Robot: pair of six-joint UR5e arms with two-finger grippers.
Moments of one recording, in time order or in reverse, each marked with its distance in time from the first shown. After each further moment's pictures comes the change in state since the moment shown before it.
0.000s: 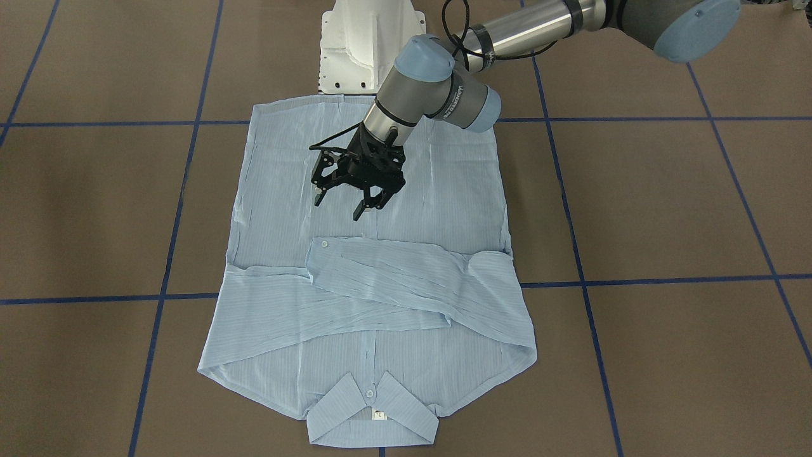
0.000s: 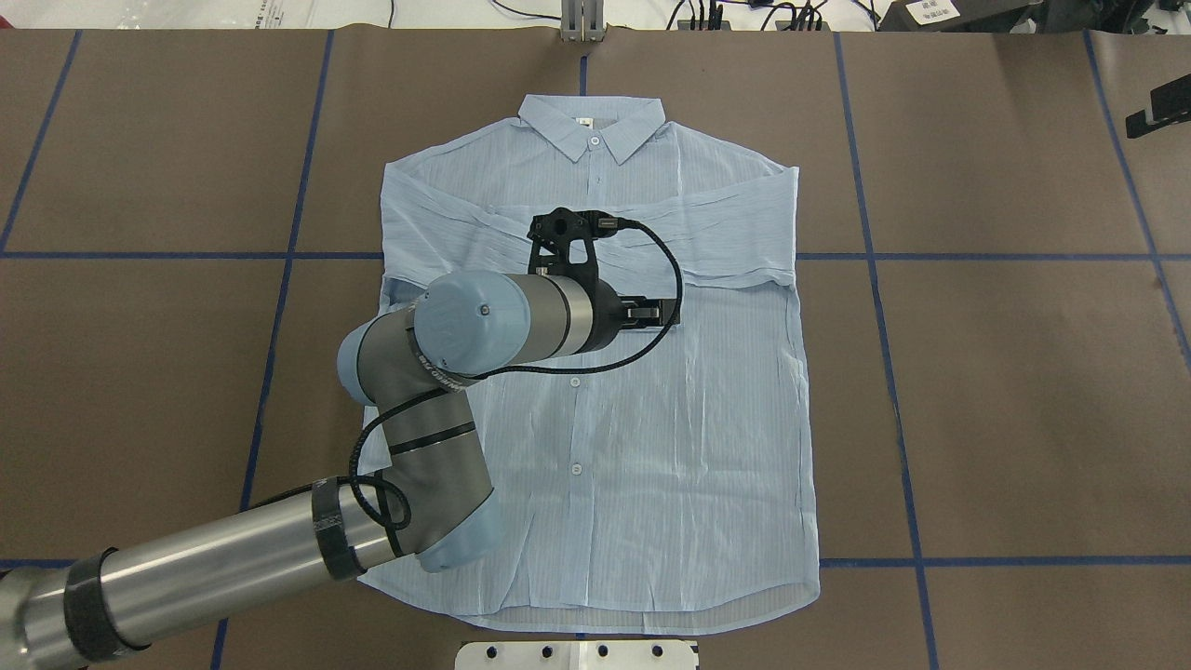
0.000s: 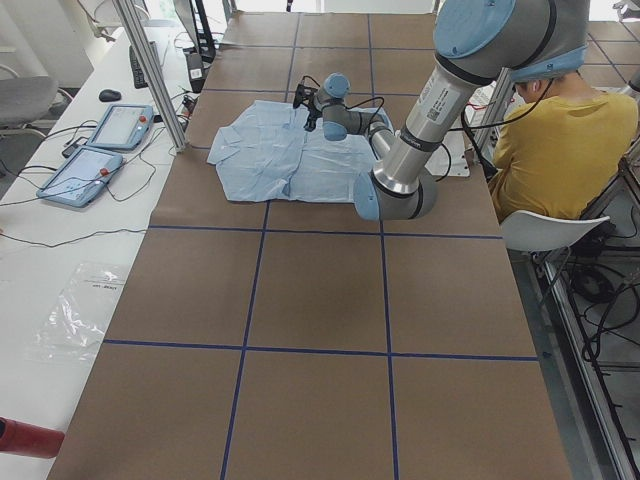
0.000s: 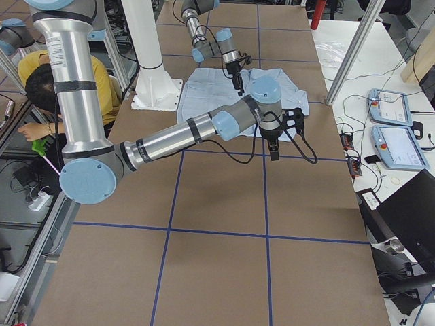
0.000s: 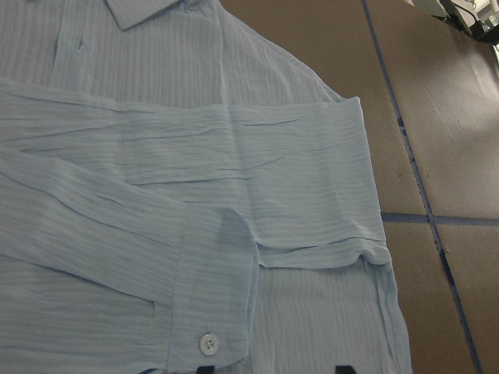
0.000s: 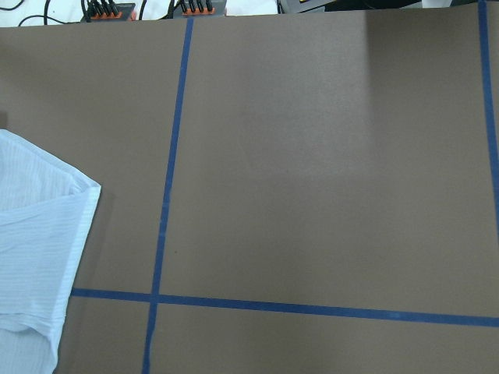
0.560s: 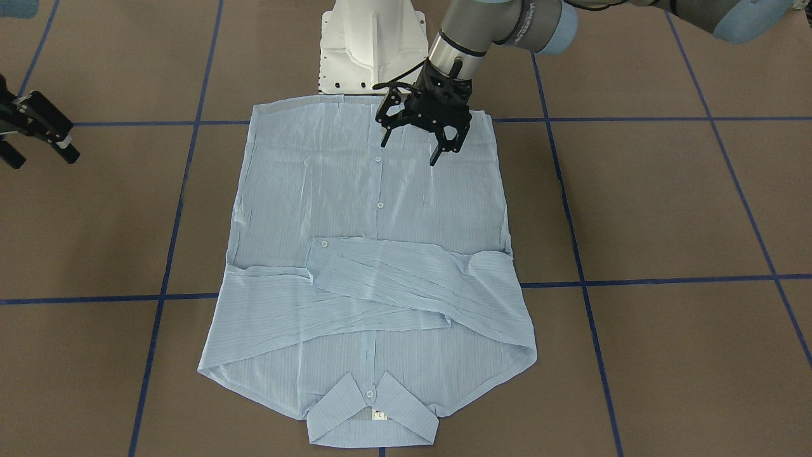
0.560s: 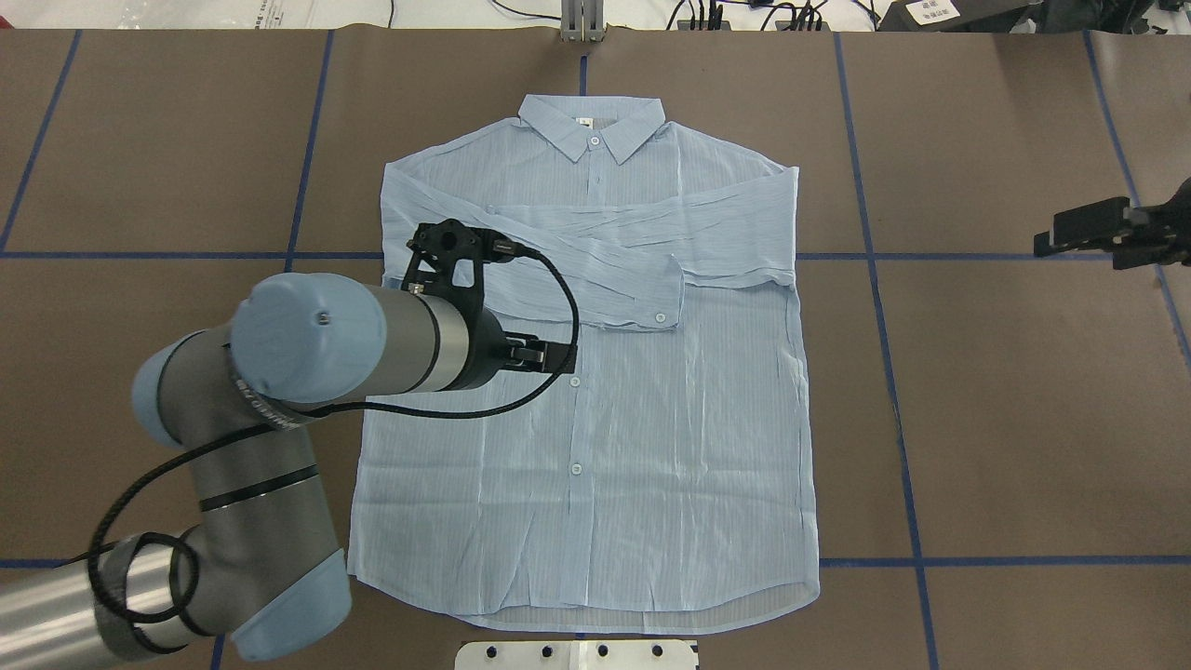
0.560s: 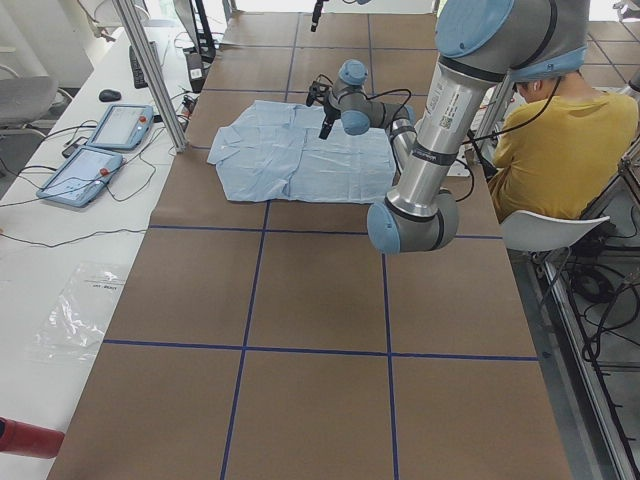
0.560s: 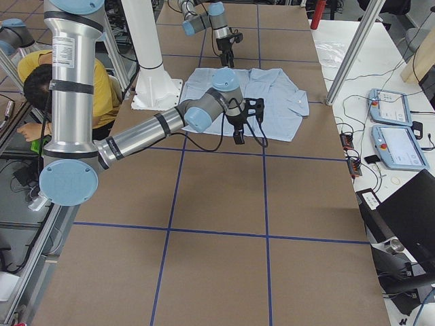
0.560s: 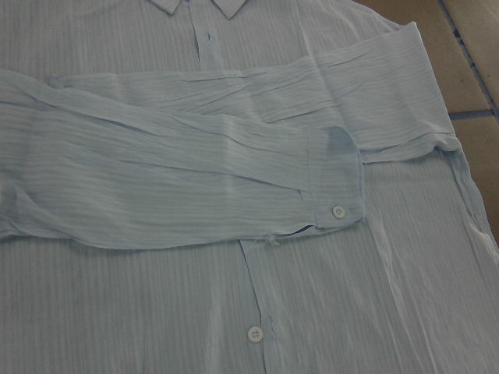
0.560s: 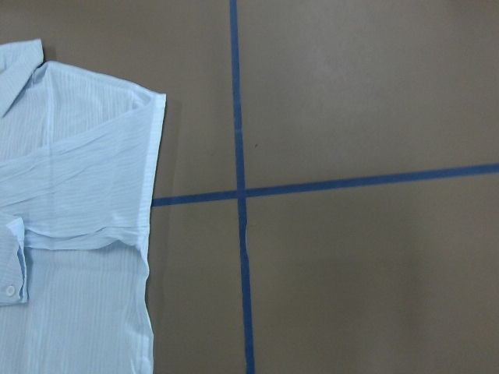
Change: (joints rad) left arm -0.012 0.261 -0.493 0.389 -0.087 0.093; right arm -0.362 -0.230 0.299 0.130 -0.236 0.458
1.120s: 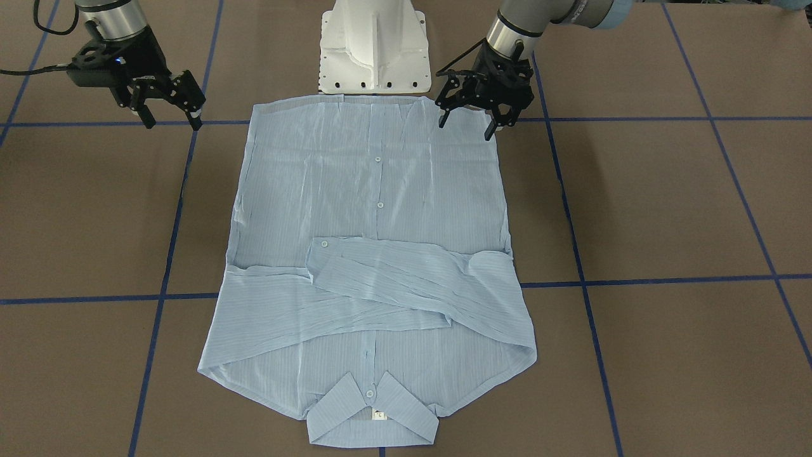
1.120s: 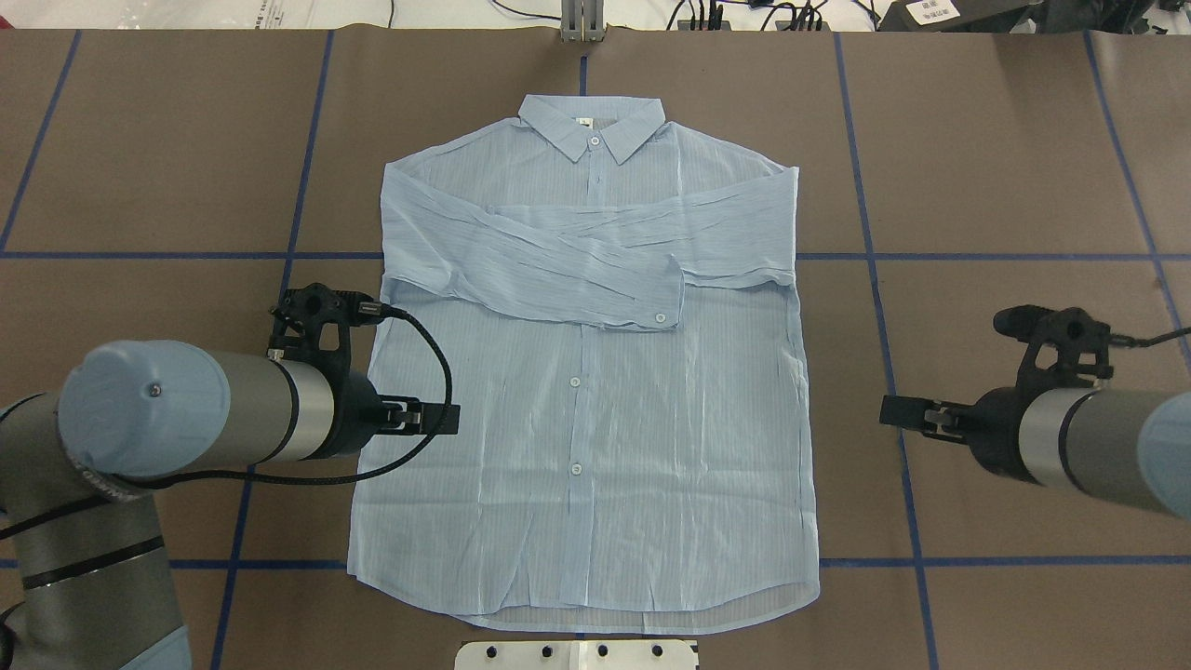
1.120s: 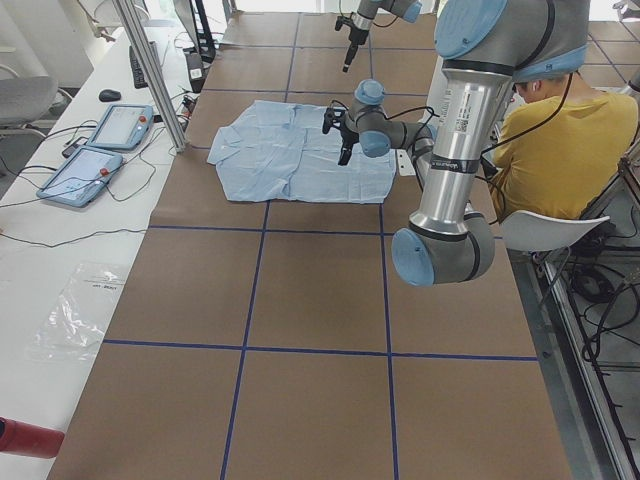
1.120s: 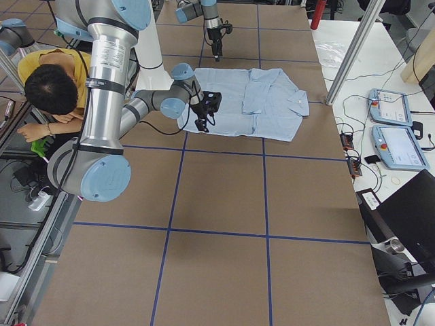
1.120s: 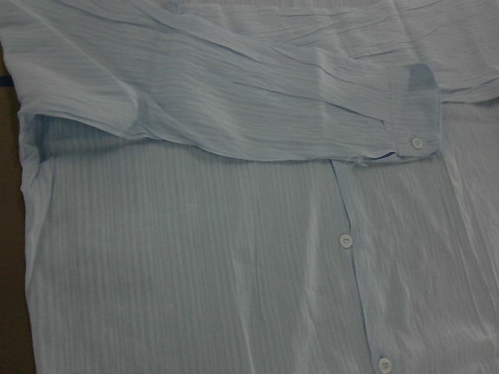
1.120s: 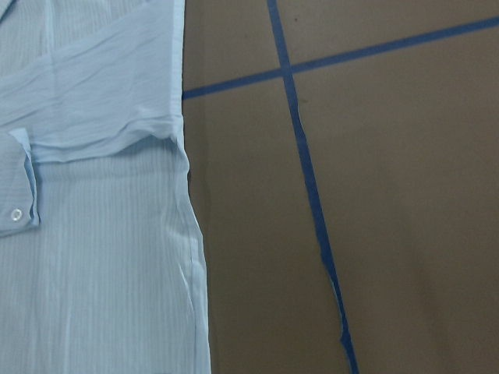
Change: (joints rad) left arm 0.068 0.254 -0.145 0.010 0.031 -0.127; right arm -0.628 -0.095 0.131 0.008 -0.568 0.491
